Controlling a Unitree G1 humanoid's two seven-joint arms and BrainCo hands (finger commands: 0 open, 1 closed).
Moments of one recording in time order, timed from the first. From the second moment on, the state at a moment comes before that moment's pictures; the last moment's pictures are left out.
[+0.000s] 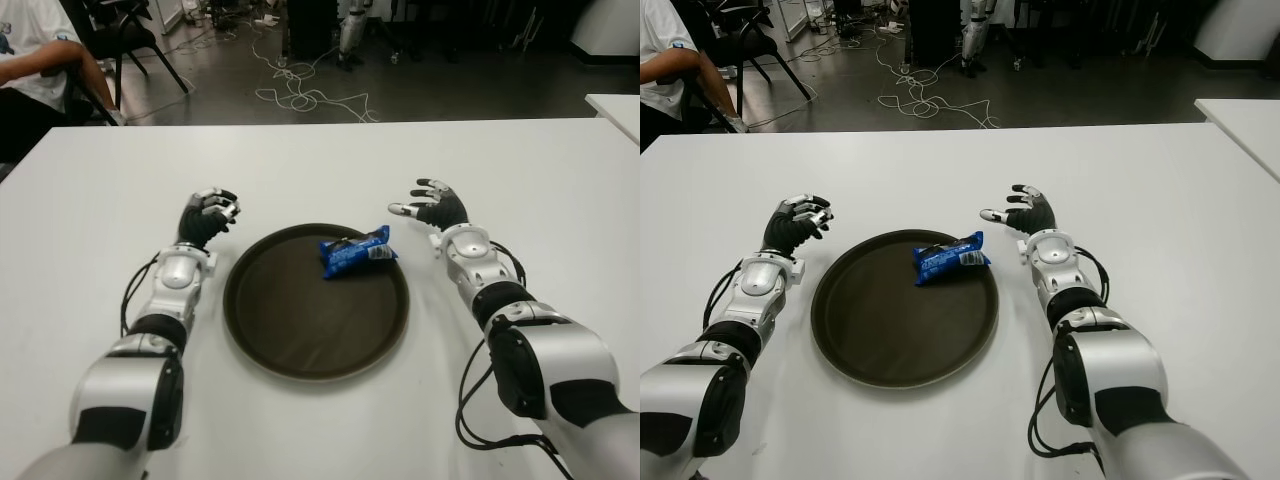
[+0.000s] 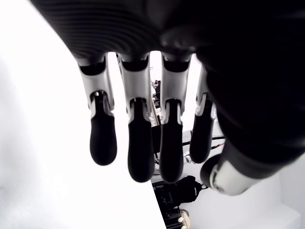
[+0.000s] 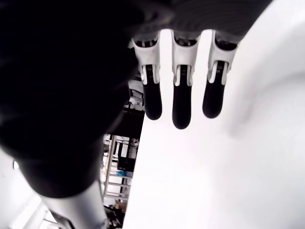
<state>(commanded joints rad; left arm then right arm) -0.72 0.17 0.10 1.29 0.10 -0.49 0.03 -0.87 -0.09 -0.09 1.34 -0.12 -0.17 -0.09</state>
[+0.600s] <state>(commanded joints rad) -0.72 0.17 0.10 1.29 0.10 -0.51 0.02 -0.86 -0.09 -0.09 1.33 -0.12 -0.21 -0.03</state>
